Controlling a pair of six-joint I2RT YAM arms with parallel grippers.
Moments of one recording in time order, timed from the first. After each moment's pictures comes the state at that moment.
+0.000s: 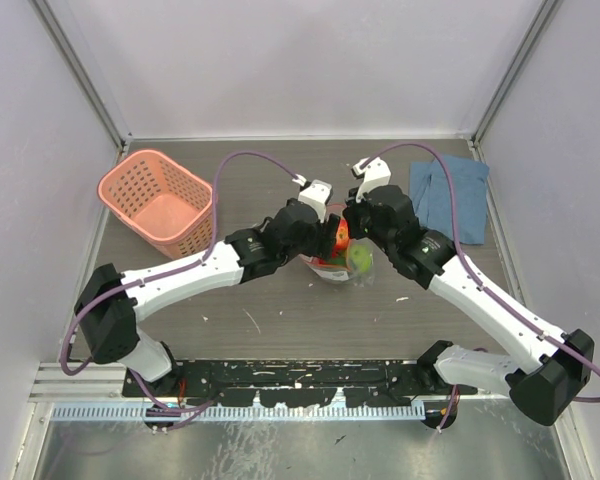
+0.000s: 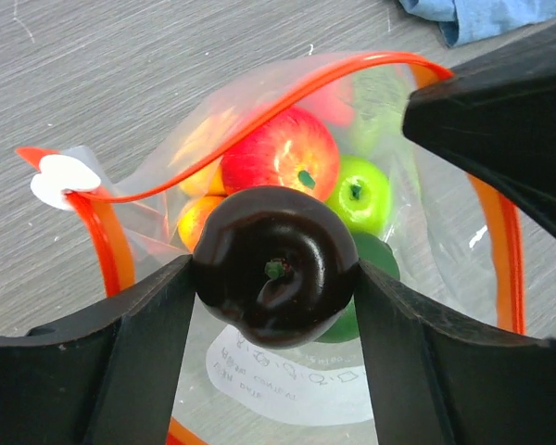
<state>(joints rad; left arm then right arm) -0.99 1.55 1.23 -0.20 -0.30 -0.35 0.66 1.11 1.04 -0.35 0.25 0.21</state>
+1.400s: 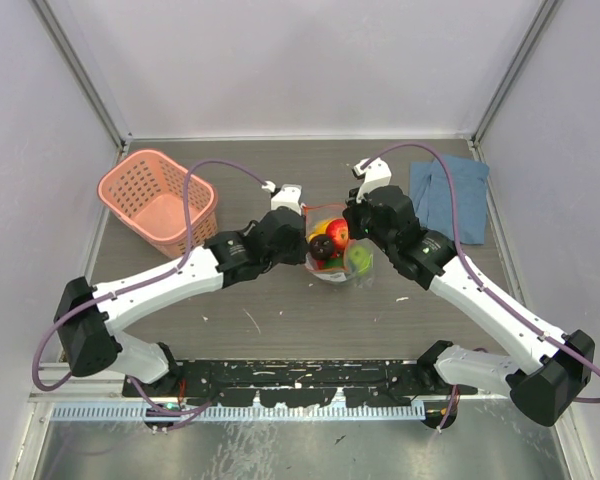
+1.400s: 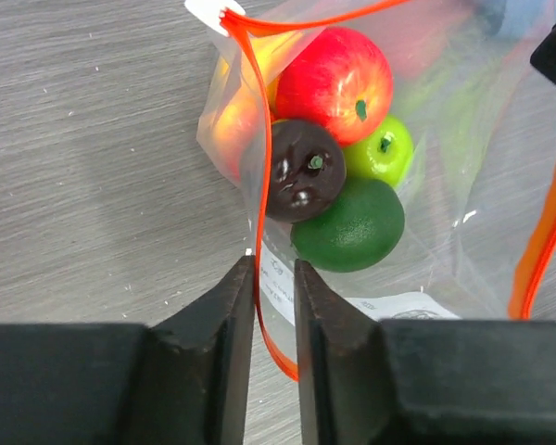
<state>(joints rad) -0.99 1.42 1.21 -0.45 -0.38 -0.65 0.66 1.11 1.04 -0.35 0.25 0.22</state>
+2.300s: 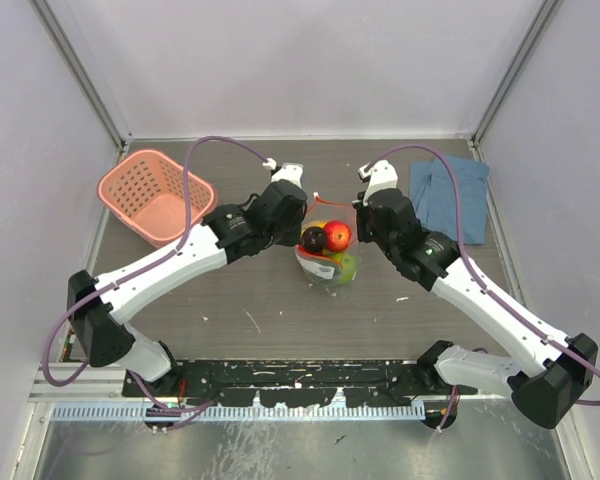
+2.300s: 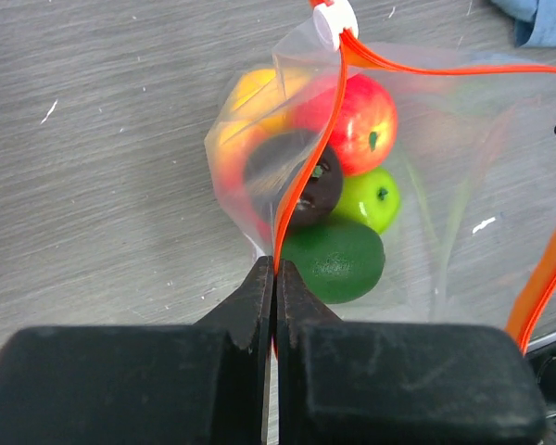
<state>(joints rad) -0.94 1.51 1.46 -0.68 -0.35 -0.59 0.66 1.08 1.04 -0.44 0.38 0.20</state>
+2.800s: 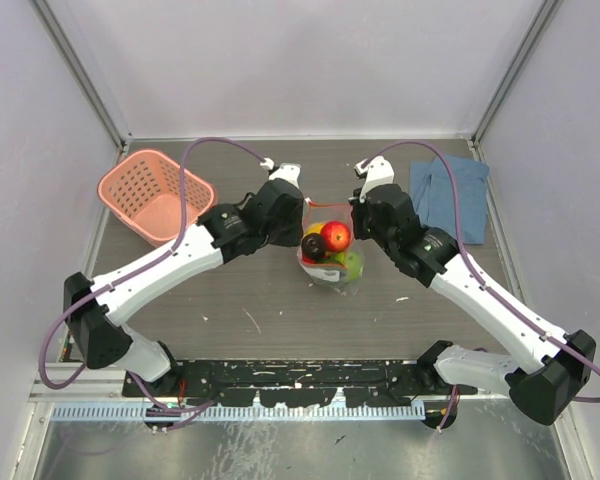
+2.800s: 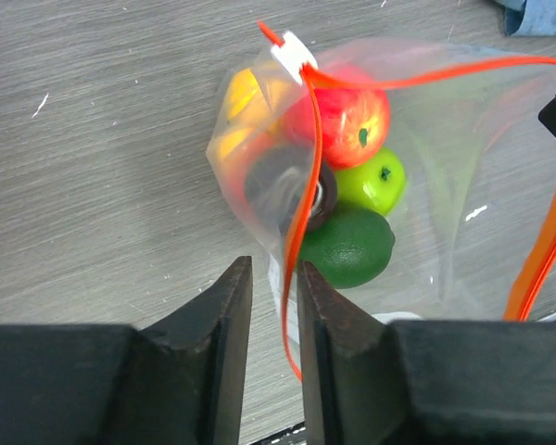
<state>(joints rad) -0.92 1.51 1.46 -0.70 -0.31 -0.58 0.66 1.11 1.07 -0.44 0.33 0.20</state>
